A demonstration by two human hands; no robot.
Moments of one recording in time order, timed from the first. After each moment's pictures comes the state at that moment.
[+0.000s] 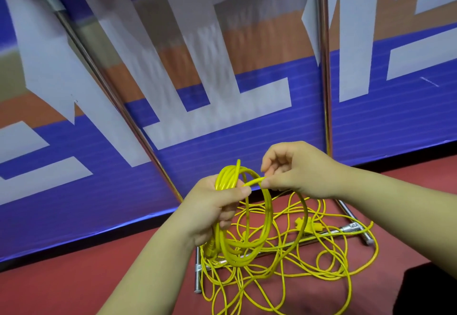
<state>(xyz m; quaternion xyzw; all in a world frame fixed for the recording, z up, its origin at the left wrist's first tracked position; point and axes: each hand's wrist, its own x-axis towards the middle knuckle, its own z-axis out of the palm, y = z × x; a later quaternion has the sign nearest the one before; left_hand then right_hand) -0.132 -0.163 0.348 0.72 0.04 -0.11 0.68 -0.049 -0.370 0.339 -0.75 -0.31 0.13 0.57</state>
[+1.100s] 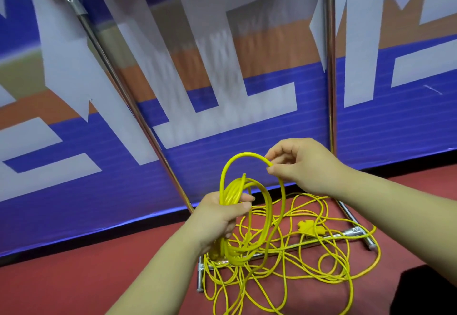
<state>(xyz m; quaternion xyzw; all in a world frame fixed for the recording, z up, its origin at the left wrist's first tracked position) -0.142 -0.145 0.309 0.76 0.09 -0.07 0.64 -0.053 -0.363 0.342 -0.80 -0.26 0.03 0.54</state>
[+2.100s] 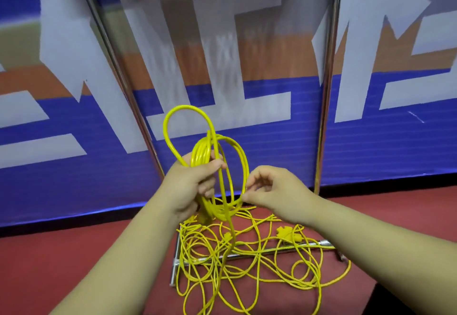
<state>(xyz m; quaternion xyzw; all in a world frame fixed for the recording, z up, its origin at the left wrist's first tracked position) -0.131 -0.149 0.358 0.63 0.00 0.06 0.77 -0.072 -0.342 0.311 -0.77 -0.27 0.11 0.57</state>
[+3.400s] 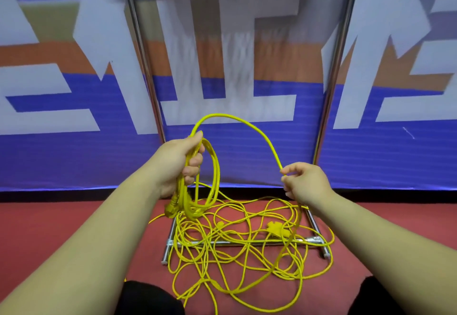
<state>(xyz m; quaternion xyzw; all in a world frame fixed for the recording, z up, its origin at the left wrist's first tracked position) -0.173 -0.129 0.386 0.67 0.13 0.01 0.73 -0.062 -0.383 0.289 -0.82 -0.02 0.03 0.58</state>
